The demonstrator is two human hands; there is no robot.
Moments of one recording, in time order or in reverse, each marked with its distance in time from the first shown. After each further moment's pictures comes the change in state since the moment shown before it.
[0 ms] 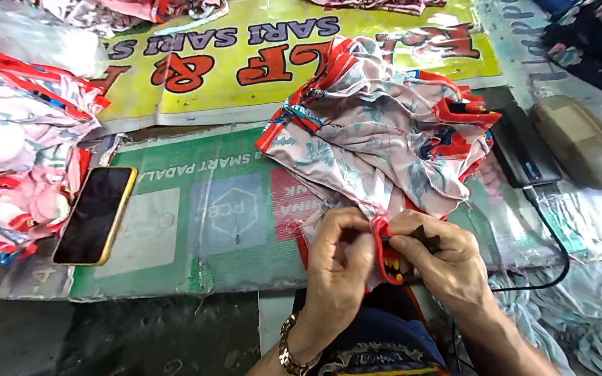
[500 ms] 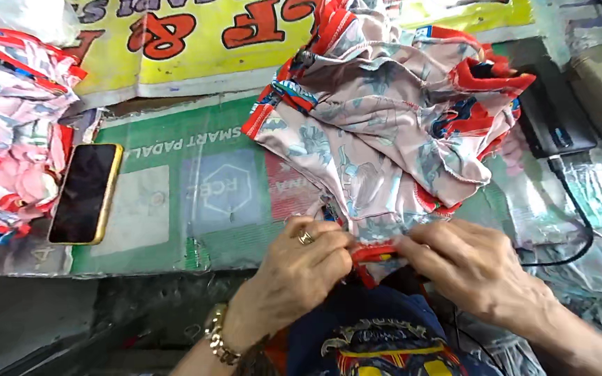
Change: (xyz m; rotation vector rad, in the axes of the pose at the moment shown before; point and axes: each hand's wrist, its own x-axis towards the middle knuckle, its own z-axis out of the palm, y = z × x) left_hand -0.007 0.016 -0.073 0.887 -0.553 0.491; right_hand -0.028 -0.009 -0.030 -0.931 -0.313 -0.459
